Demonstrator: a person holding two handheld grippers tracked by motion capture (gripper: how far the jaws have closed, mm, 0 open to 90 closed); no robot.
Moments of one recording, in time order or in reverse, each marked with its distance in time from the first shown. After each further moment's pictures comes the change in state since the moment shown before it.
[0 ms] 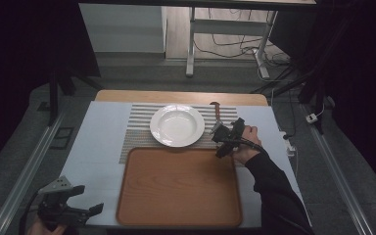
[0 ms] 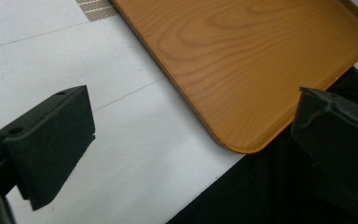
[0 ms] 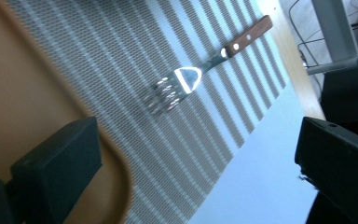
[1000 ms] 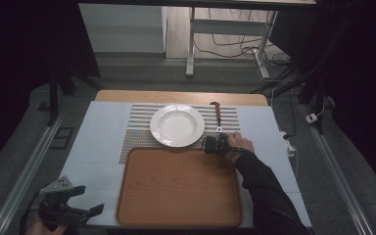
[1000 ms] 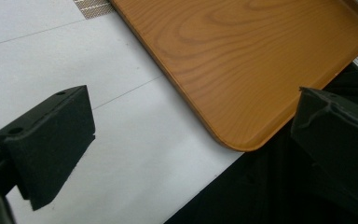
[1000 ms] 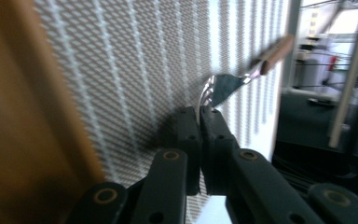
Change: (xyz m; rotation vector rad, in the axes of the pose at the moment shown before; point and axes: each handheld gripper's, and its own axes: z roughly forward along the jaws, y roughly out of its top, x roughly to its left) left arm 0.000 0.001 0.001 0.012 -0.006 0.008; right arm 0.039 0.006 0.054 0.109 -0.165 -0.399
